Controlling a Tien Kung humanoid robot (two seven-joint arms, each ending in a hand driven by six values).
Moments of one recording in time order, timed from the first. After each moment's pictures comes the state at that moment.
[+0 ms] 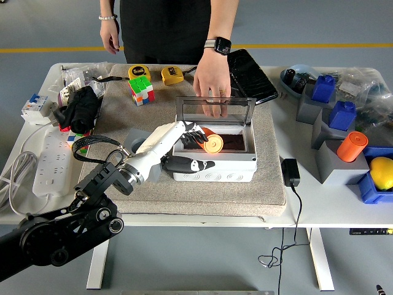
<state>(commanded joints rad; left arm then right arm) -0.54 0.25 -0.53 -1.37 1.58 0.40 0.08 0.04 -0.21 0.66 0.41 0.20 -0.30 0.12</state>
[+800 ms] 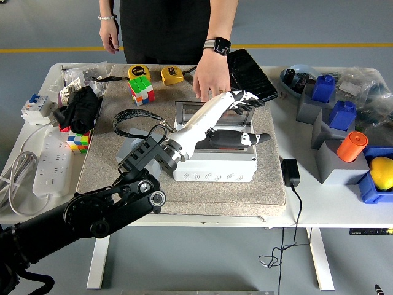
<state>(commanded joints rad) -0.70 0.07 -0.58 -1.28 1.45 0.39 0.00 0.05 -0.22 0.64 0.42 0.20 -0.31 0.13</state>
